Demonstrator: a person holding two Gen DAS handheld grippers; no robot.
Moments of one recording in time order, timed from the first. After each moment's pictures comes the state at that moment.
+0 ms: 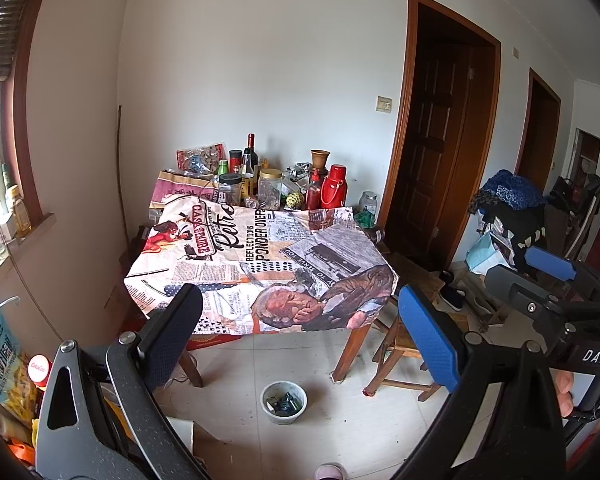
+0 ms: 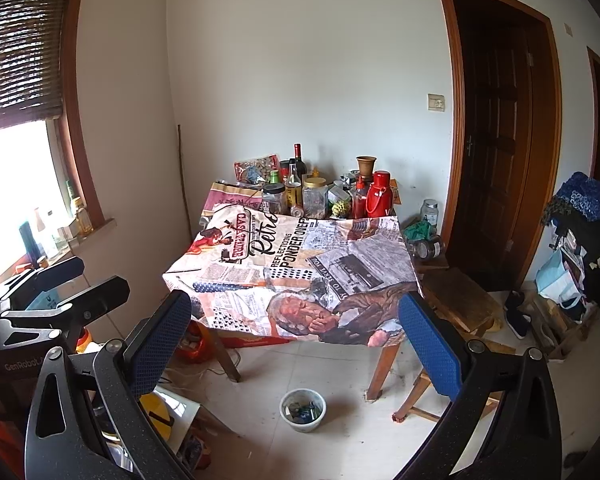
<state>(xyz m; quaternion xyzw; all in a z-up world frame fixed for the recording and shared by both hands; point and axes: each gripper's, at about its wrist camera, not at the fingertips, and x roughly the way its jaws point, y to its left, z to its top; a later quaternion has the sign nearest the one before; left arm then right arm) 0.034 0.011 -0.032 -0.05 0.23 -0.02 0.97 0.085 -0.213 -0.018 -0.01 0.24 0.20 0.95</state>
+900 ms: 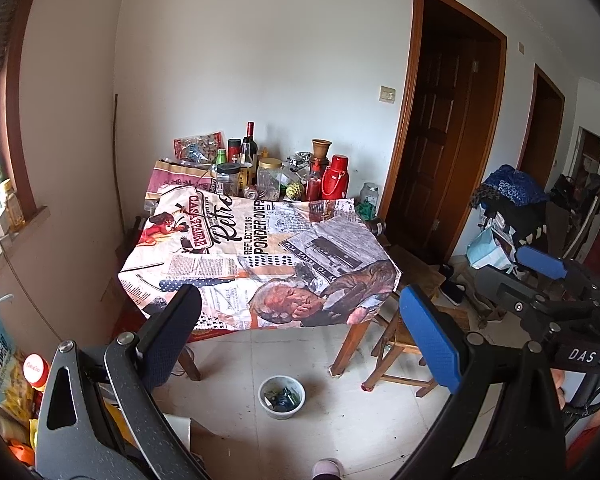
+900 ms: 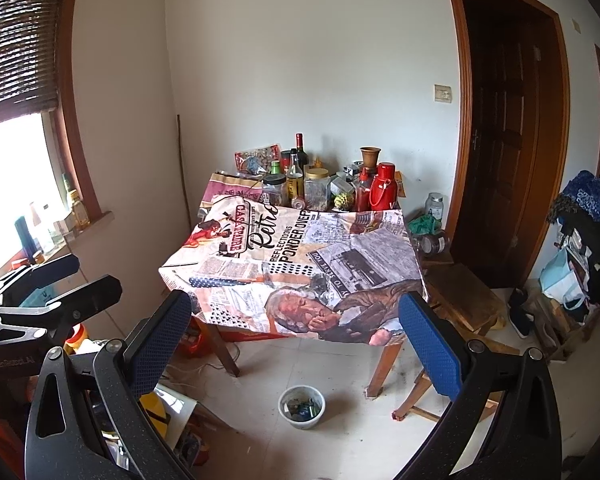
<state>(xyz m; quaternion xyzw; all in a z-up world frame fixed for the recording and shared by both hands) 0.063 0.017 -0.038 -0.05 0.26 -0.03 0.97 0.117 -0.202 -0.027 -0.01 0.26 0.20 0.94</state>
